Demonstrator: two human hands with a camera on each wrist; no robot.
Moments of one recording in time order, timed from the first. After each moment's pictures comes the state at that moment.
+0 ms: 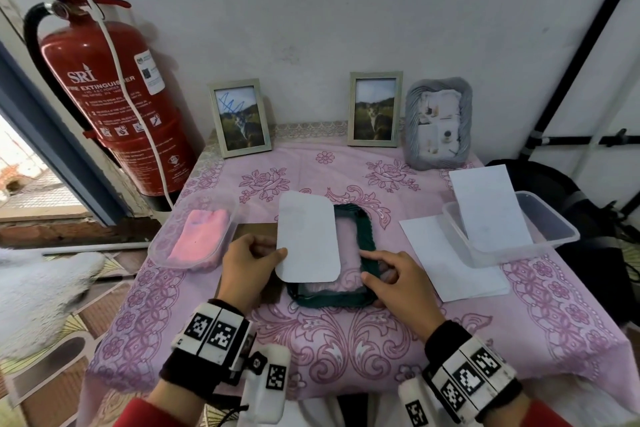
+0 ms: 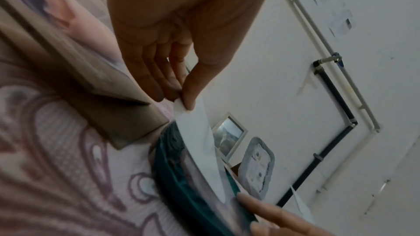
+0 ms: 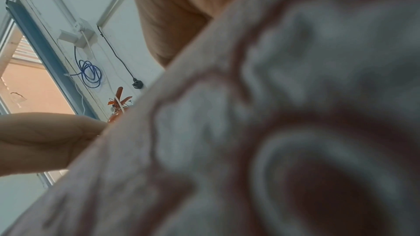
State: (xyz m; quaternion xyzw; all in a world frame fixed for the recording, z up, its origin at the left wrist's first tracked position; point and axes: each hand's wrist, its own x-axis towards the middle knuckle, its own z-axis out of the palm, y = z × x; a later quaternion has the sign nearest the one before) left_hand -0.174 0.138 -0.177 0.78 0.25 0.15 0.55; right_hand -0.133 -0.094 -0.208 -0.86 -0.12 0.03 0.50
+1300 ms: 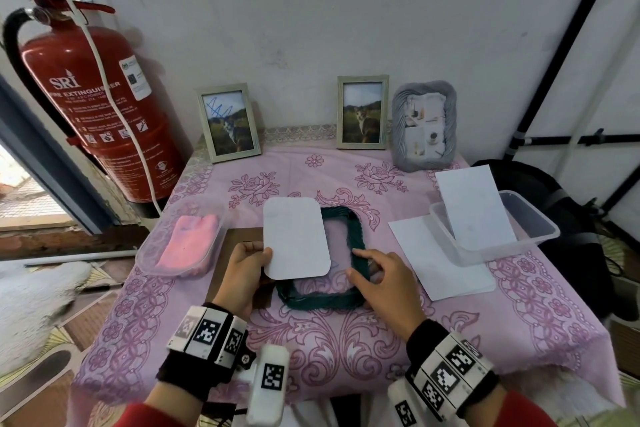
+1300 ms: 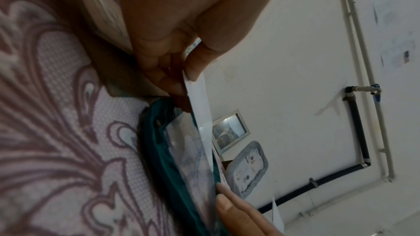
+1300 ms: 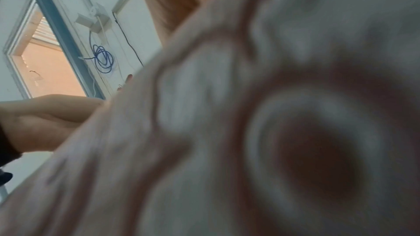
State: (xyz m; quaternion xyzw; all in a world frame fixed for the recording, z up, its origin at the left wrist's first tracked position) left_hand -0.167 0.124 -0.178 0.60 0.29 0.08 0.74; right_hand -0.135 -0.087 -0.210 -0.88 -0.10 -0.01 0.46
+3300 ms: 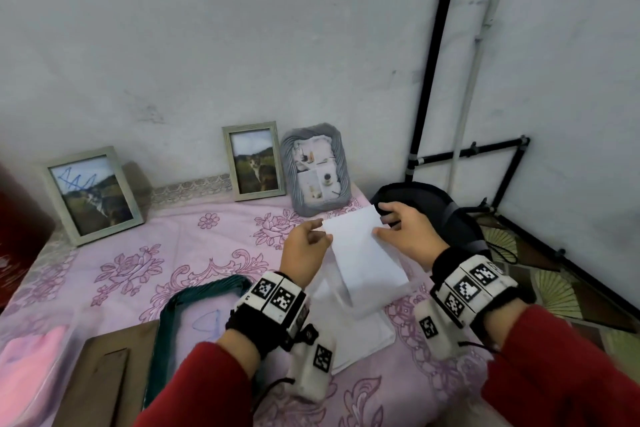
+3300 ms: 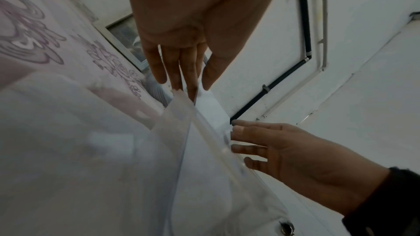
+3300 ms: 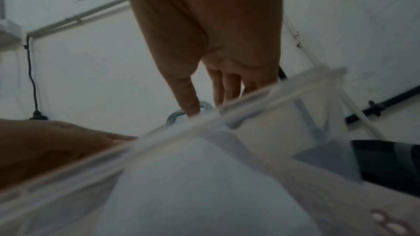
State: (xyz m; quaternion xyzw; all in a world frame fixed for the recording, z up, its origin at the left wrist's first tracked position) left_hand -0.004 -0.076 -0.144 0.78 0.05 0.01 0.63; right_hand 0.007 -0.260 -0.127 -0.89 -0.01 -0.03 0.46
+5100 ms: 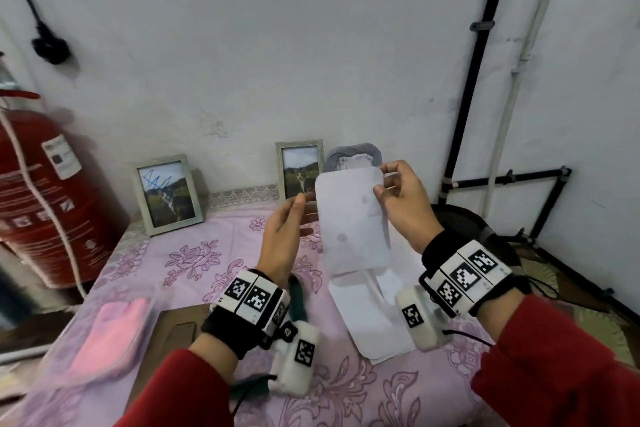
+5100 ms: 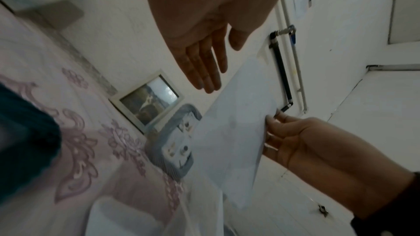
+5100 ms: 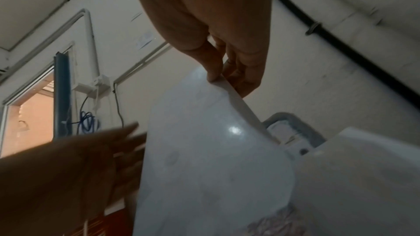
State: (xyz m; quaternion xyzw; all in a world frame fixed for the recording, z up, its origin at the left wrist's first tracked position) left_hand -0.053 0.004 -0.082 0.68 -0.01 0.16 0.72; right_hand -0.016 -0.172 -0.049 -0.77 -0.08 -0.15 0.61
